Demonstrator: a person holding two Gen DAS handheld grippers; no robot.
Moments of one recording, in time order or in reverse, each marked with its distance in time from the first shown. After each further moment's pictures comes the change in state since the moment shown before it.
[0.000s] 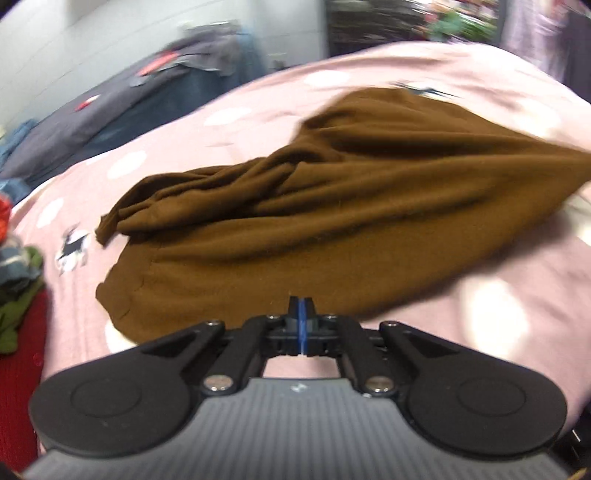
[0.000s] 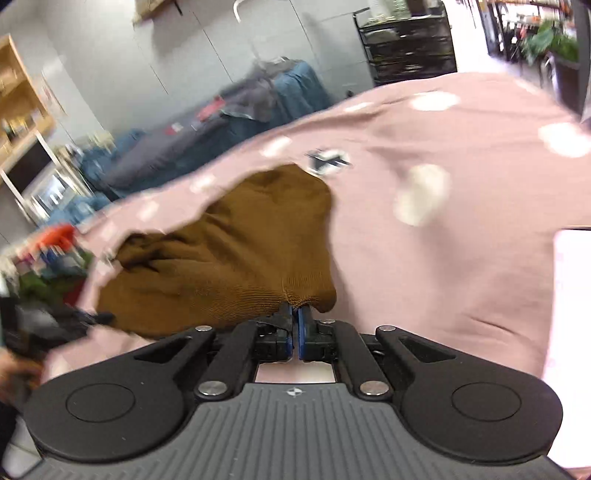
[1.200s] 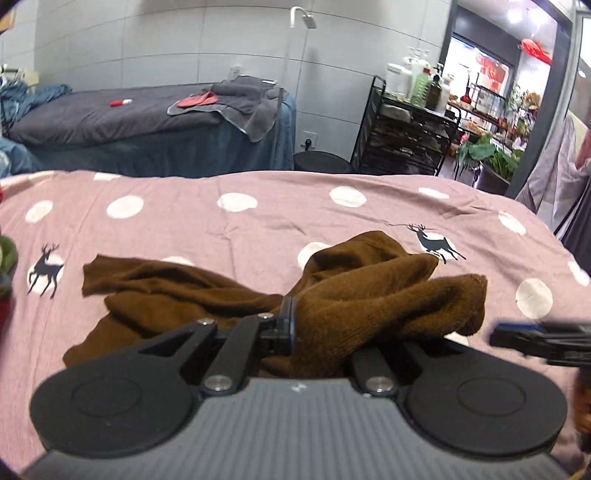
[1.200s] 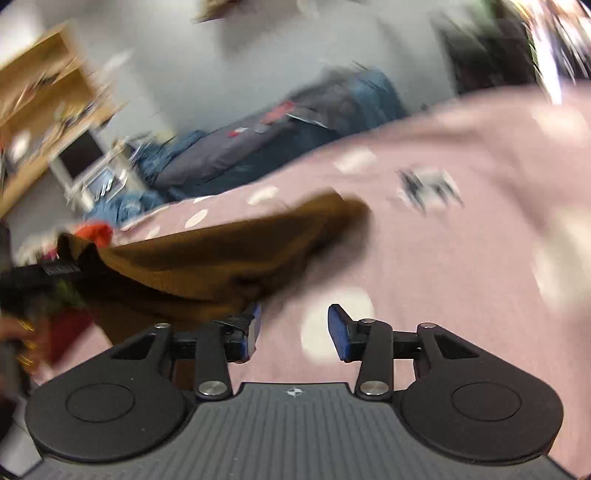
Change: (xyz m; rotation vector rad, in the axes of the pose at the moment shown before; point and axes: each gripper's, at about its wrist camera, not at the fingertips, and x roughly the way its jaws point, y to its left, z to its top) left arm 0.029 0.069 0.076 -0.376 -0.264 -0.058; right arm 0.122 0.051 0.041 -0.212 -0.100 0.222
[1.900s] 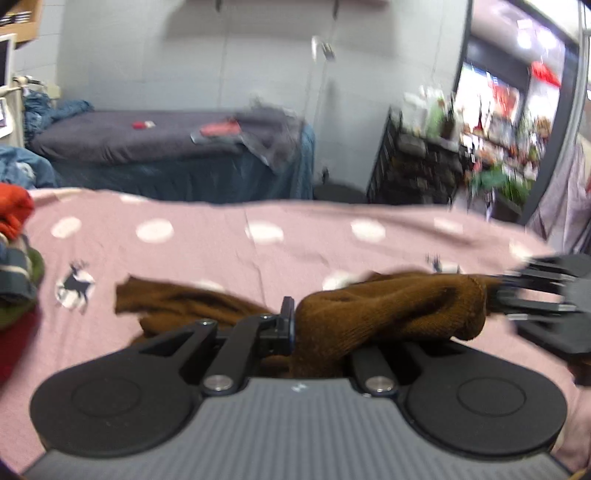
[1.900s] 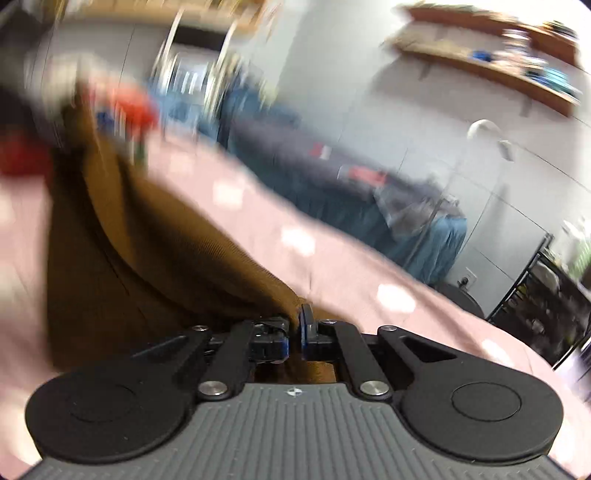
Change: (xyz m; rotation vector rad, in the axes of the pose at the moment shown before) left arm -0.056 0.005 -0.003 -0.042 -0.136 0.046; right arm 0.000 0.066 0.050 -0.656 -0.125 0.004
